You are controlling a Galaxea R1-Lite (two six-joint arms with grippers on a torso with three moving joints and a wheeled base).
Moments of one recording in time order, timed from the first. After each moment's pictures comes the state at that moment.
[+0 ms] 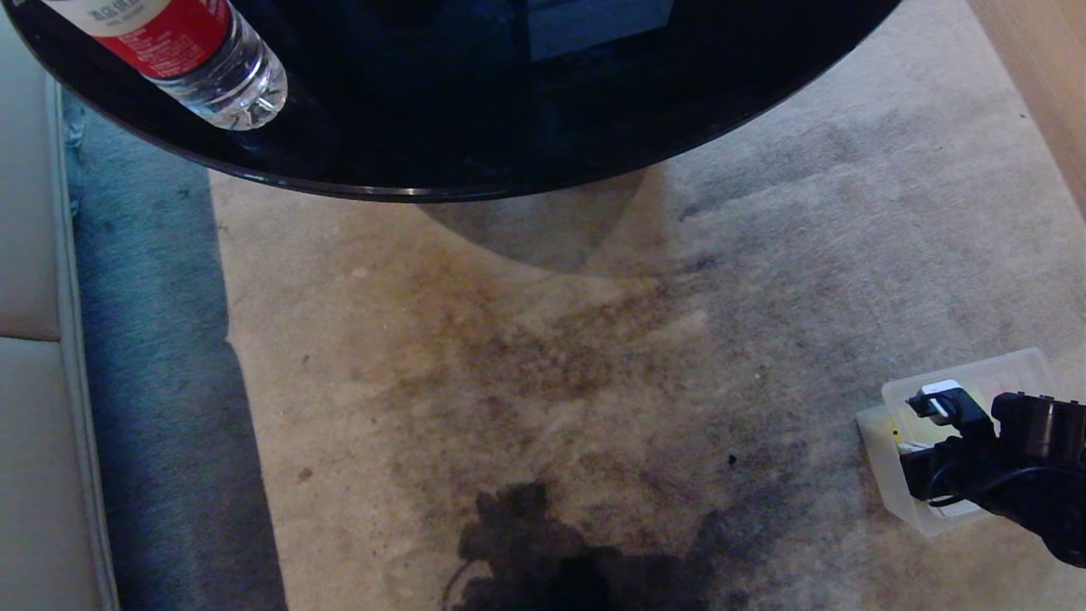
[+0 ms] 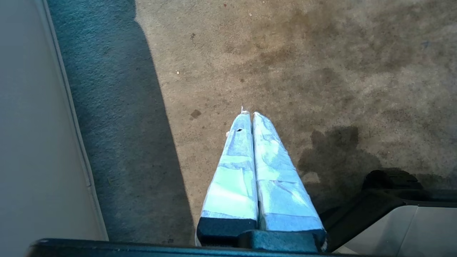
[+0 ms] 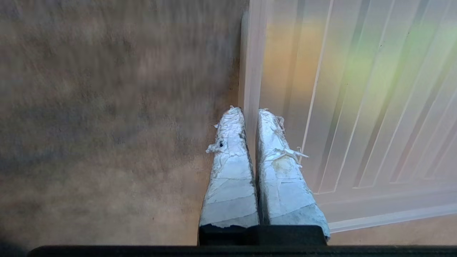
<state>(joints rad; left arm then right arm) 0.00 0.00 -0.01 0.04 0.00 0.00 -0.34 2.19 -0.44 -1.20 0.12 -0.46</state>
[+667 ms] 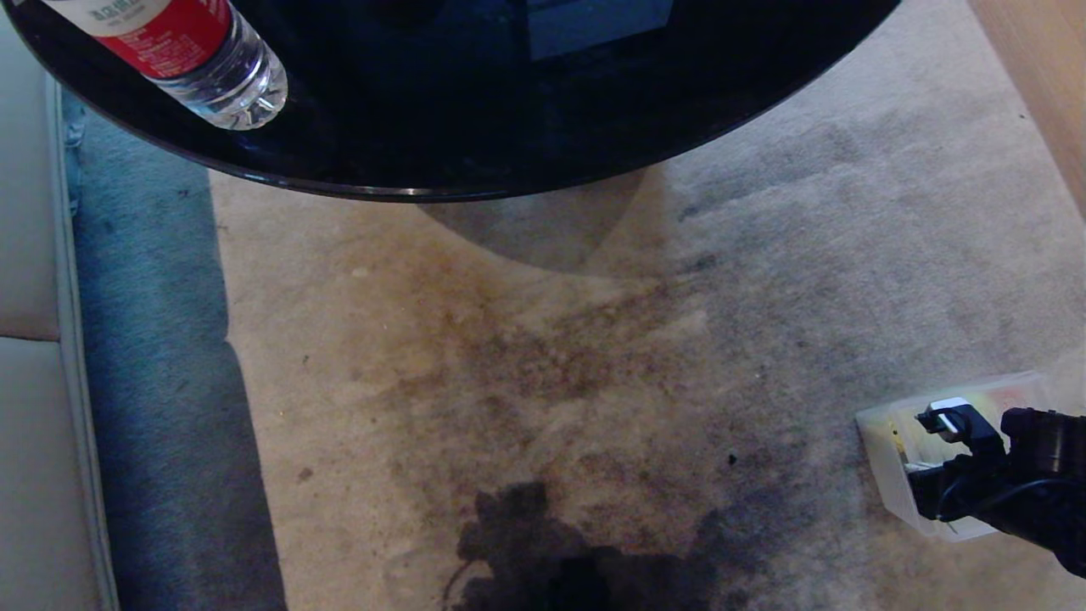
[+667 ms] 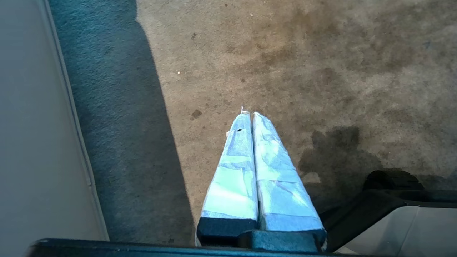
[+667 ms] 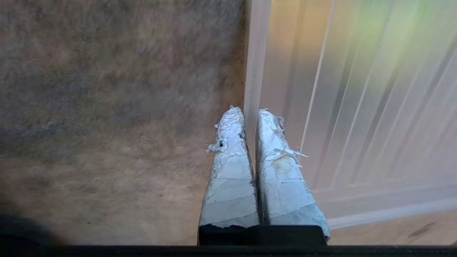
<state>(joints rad) 0.00 0.00 -0.01 0.04 0.00 0.00 -0.37 2.21 -0.39 -1.19 0.14 -0.46</state>
